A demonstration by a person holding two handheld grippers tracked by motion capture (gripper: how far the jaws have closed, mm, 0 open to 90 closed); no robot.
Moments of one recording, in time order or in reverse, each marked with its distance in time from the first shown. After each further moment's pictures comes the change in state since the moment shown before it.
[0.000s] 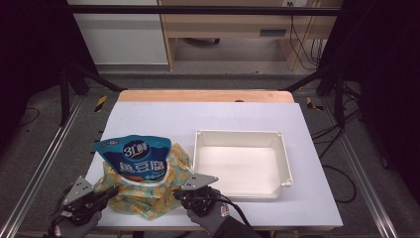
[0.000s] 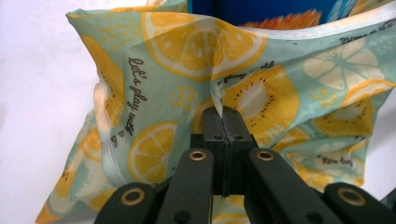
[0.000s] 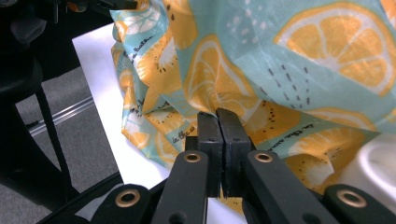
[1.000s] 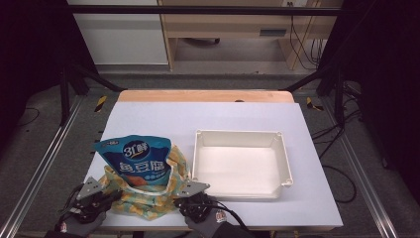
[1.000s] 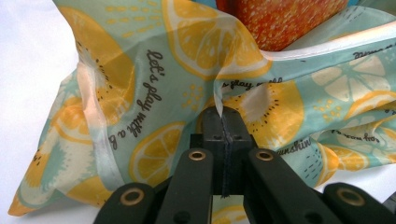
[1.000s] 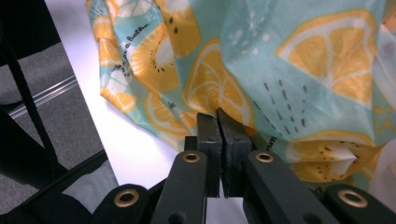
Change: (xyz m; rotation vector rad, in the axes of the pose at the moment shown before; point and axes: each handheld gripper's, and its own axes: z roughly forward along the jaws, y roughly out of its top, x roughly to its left) left arm 0.003 -0.007 0.019 0.131 -0.008 0.024; right arm 0.006 -0.024 0.024 0.107 -0.035 0.007
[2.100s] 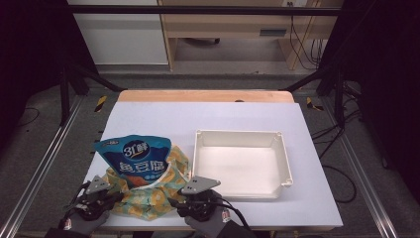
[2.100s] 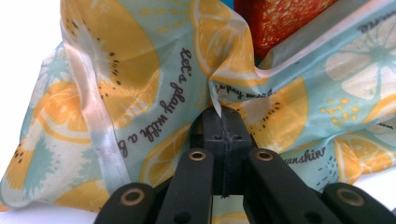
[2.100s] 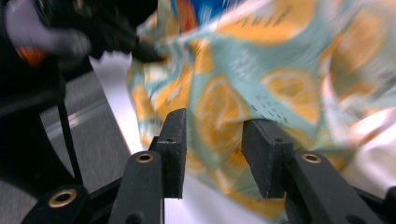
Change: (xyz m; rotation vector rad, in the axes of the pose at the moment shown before) left arm 0.001 0.003 0.013 0.115 0.008 -0.004; right arm 0.006 0.026 -0.043 -0.139 0.035 0.011
